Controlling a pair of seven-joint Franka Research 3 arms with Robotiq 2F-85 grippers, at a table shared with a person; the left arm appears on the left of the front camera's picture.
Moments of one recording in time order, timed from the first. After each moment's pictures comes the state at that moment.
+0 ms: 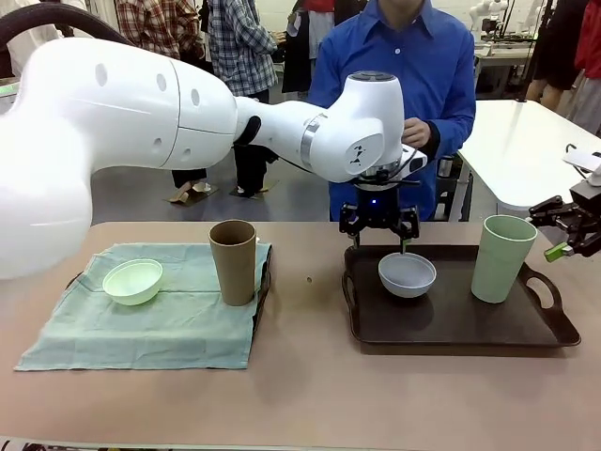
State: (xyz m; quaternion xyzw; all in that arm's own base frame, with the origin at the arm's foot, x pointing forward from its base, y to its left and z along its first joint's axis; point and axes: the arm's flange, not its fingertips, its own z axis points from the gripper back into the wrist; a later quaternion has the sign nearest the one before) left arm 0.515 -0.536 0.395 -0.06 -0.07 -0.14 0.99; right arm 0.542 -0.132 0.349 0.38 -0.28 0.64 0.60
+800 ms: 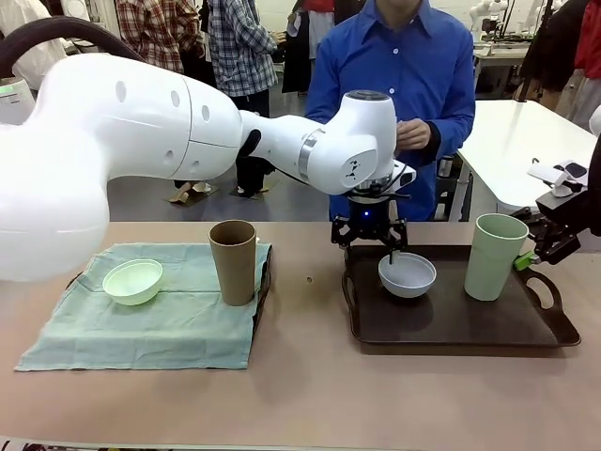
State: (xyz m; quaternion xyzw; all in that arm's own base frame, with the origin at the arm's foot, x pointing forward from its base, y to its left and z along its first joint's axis) left arm 0.529 -0.526 0.362 -0.04 -0.06 -0.12 0.99; right arm 0.556 -0.092 0.317 0.39 -0.25 0.64 0.61
